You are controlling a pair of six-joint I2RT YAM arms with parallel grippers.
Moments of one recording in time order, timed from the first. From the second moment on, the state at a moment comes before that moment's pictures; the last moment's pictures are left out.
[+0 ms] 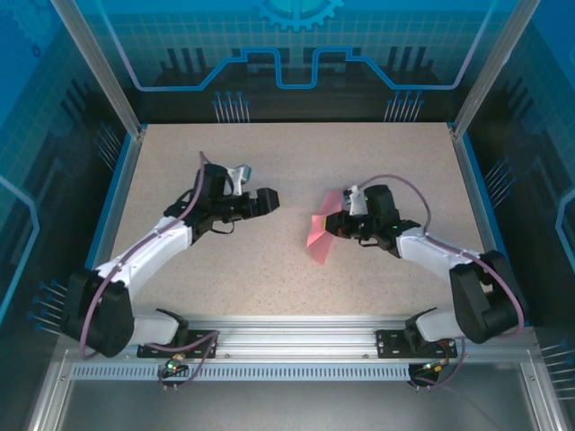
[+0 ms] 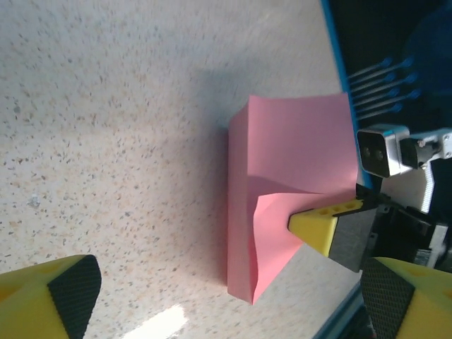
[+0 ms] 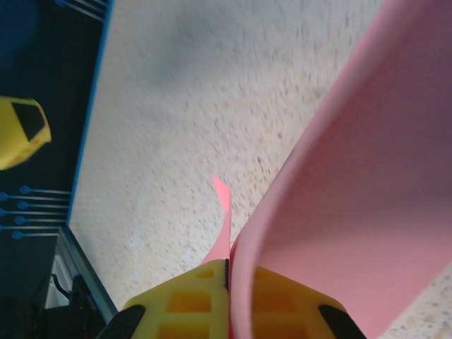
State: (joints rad) left arm -0.33 1.30 0.89 -0.21 0.51 -0.65; right arm 0.35 1.37 0.67 0.02 -0.59 0.60
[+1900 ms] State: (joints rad) left arm -0.46 1.32 1.04 -0.25 0.67 -0.66; right arm 0.29 1.15 0.91 -0.19 -0.69 0.56
